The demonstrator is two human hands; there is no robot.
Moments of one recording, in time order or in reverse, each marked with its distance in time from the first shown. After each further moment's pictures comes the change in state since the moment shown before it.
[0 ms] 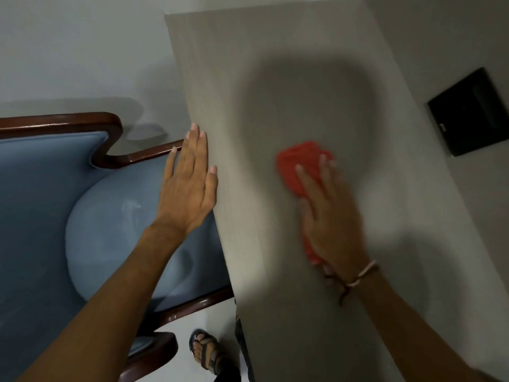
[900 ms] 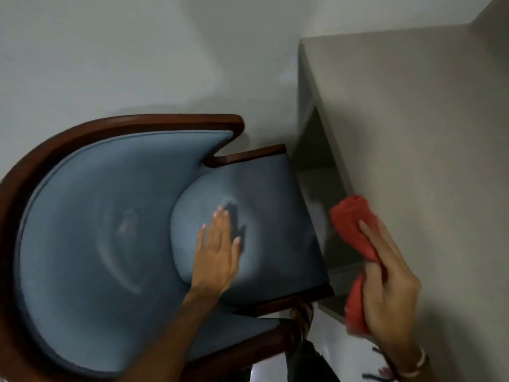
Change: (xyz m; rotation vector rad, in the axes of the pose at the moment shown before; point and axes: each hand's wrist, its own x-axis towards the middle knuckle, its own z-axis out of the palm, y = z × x) left_hand -0.184 -0.192 0.002 0.083 -0.083 -0.207; right_hand -0.101 -0.213 0.021 0.609 0.171 0.215
